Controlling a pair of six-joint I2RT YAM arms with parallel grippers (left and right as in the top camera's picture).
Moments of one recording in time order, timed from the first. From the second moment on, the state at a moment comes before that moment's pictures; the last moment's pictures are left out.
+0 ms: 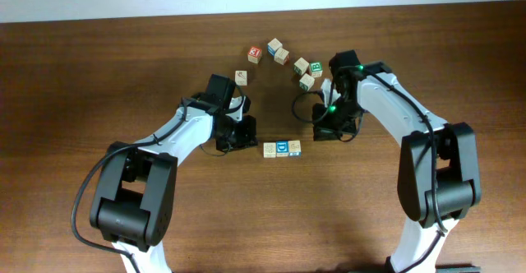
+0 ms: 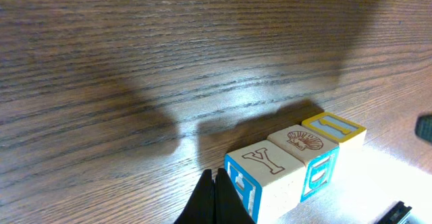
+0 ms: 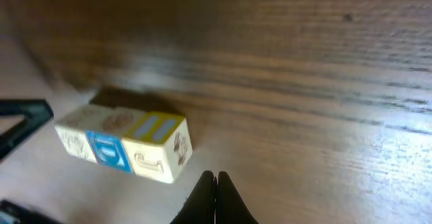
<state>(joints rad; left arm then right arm) -0.35 1.98 1.23 -0.56 0.49 -0.41 0.19 2.00 1.44 -1.00 -0.39 0.27</state>
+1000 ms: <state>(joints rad) -0.39 1.98 1.23 -0.55 0.53 -0.42 0.25 2.00 1.34 -0.90 -0.39 0.47</state>
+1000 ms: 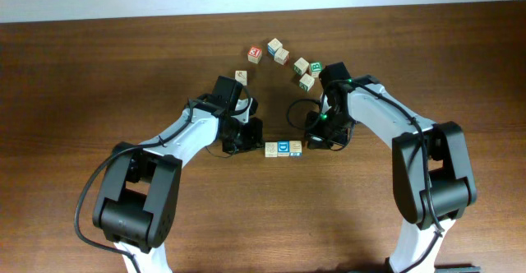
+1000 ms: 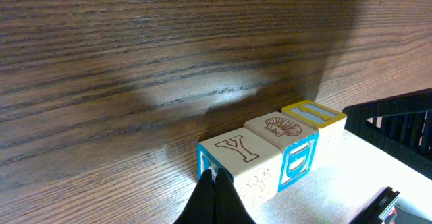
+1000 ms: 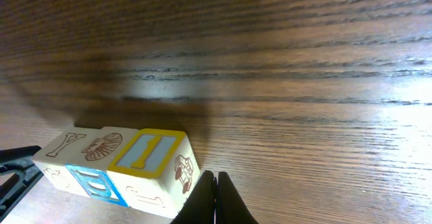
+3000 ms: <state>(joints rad) -0.37 1.98 1.23 -0.54 0.43 -0.47 0.30 2.01 1.34 -0.76 -0.43 0.49</state>
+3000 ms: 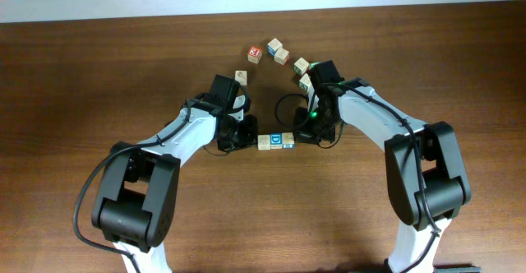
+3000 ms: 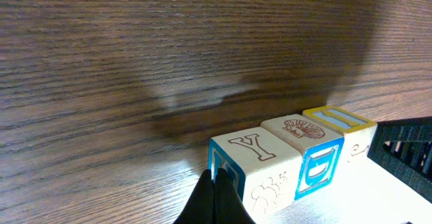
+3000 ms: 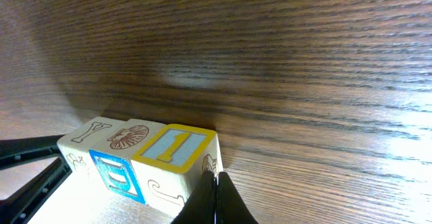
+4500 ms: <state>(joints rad) -0.37 1.98 1.23 -0.56 0.45 -0.31 0.30 2.01 1.34 -0.76 -0.44 0.44</state>
